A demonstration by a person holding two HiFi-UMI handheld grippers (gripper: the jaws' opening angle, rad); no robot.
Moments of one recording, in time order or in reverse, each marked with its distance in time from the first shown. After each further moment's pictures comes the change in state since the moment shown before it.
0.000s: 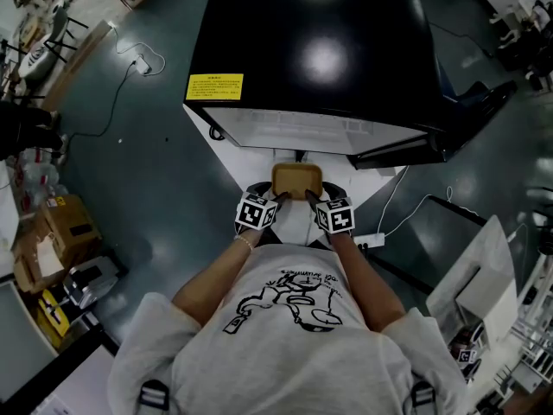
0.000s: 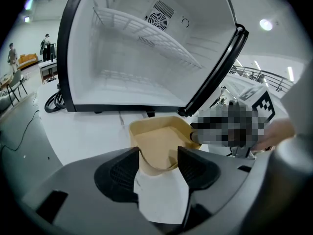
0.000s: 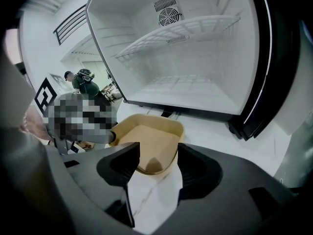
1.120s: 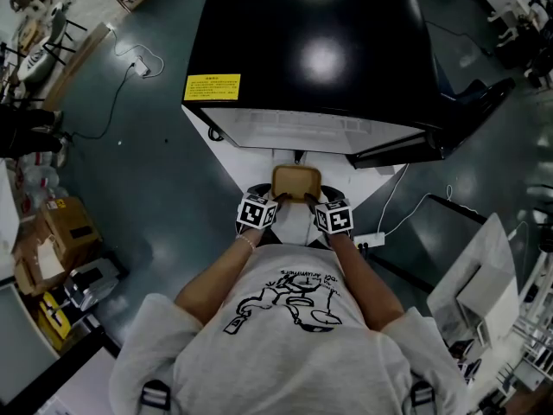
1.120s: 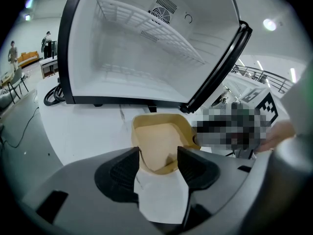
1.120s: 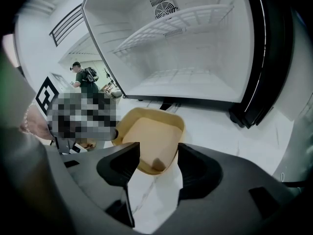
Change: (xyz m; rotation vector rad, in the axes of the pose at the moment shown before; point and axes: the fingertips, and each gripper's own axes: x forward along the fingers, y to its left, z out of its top) left arm 0.009 0.002 -0.012 -0.017 0.029 0.007; right arm 0.005 -0.001 -0.020 0.035 0.036 0.005
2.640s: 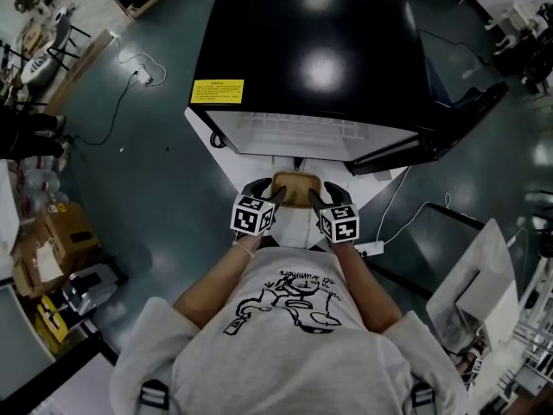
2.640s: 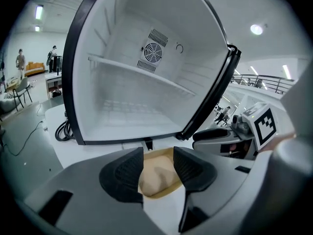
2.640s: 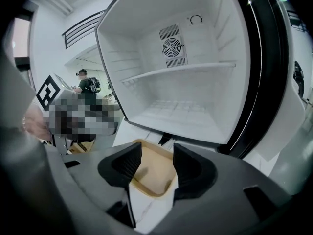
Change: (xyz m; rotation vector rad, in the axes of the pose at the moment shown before) left arm -0.062 -0.016 0.076 0.029 -0.218 0.030; right arm -0.056 0.011 0.070 -0.066 -0.212 -0.044
